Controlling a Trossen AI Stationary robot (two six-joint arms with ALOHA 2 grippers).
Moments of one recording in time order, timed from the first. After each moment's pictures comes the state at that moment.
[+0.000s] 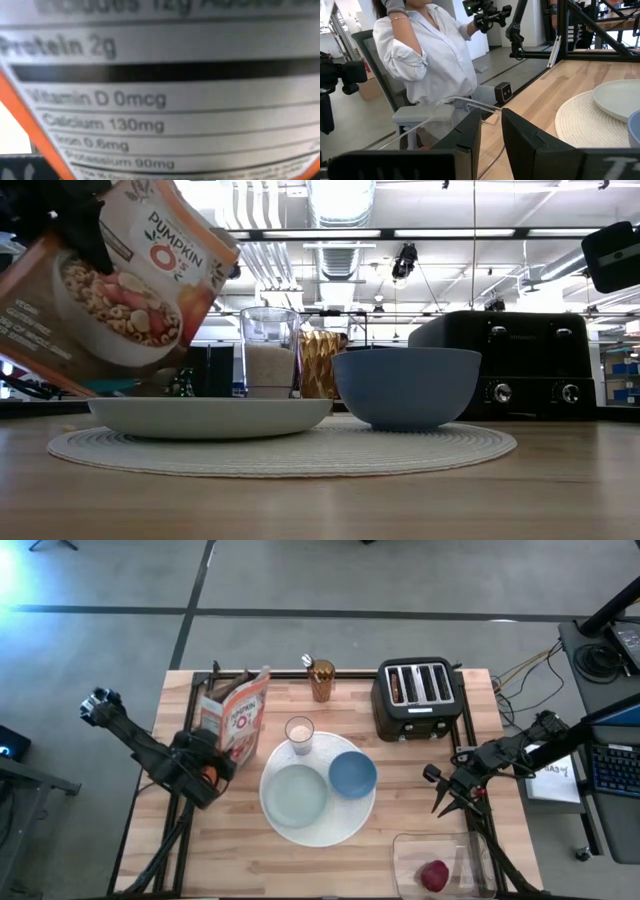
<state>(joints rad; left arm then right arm) -0.66 1.08 0.94 -1.57 -0.75 -1.77 0.46 0.08 0.04 -0.01 -0.37 0.18</state>
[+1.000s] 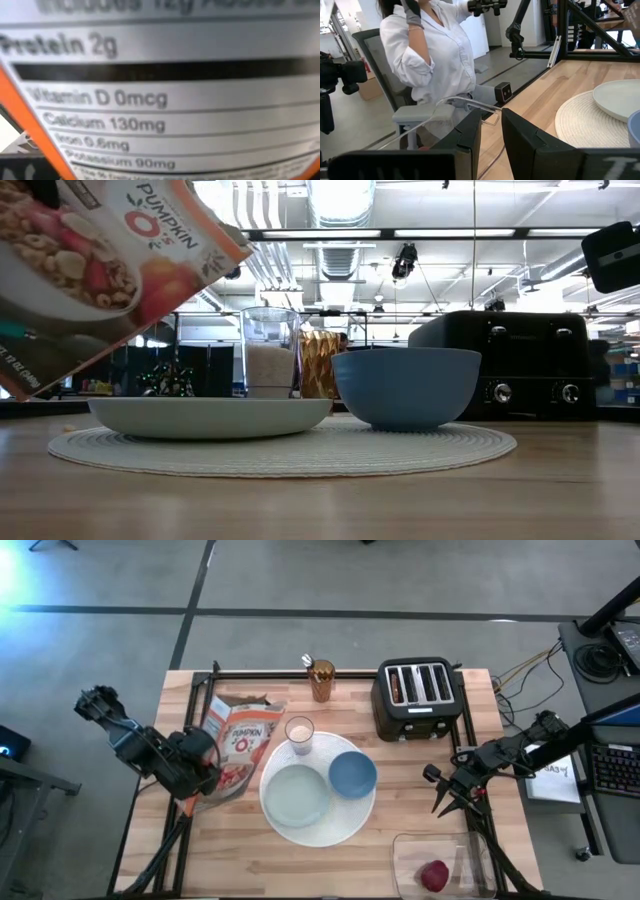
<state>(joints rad) -0.66 1.01 1.20 -1.57 -0.40 -1.48 0.46 0.08 0.04 -0.01 -0.37 0.18</state>
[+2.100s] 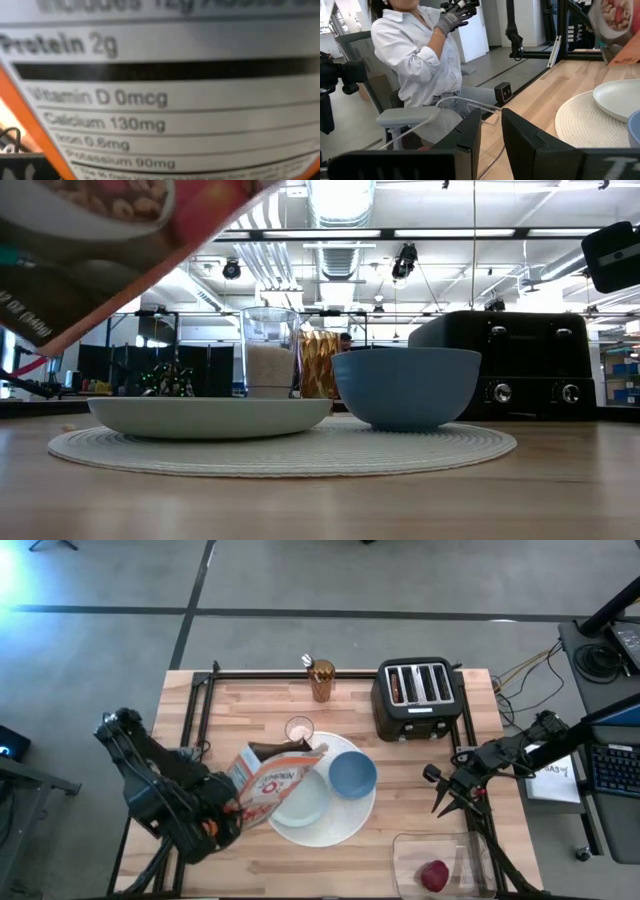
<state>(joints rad) -0.84 1.50 1.64 -1.57 -0.51 -1.42 0.46 0.08 0.04 -0.01 -0.37 0.18</state>
